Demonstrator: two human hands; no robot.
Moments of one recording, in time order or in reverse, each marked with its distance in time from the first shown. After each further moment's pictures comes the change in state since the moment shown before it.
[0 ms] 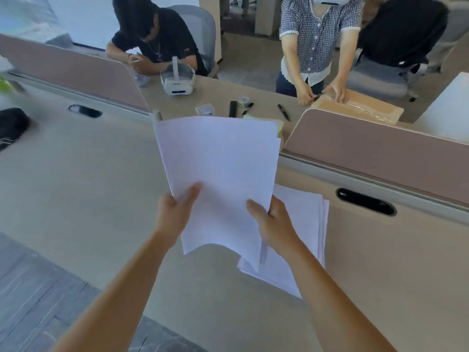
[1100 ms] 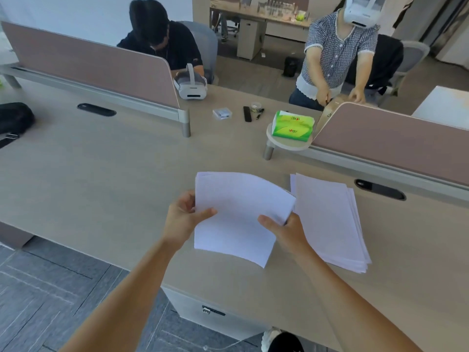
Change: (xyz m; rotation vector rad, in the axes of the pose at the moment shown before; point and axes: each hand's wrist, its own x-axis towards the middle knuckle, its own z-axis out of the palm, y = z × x) left_hand 0.036 -0.100 -0.178 -0.160 -0.359 0.157; right_hand -0.040 0.066 0.166 0.044 0.224 0.038
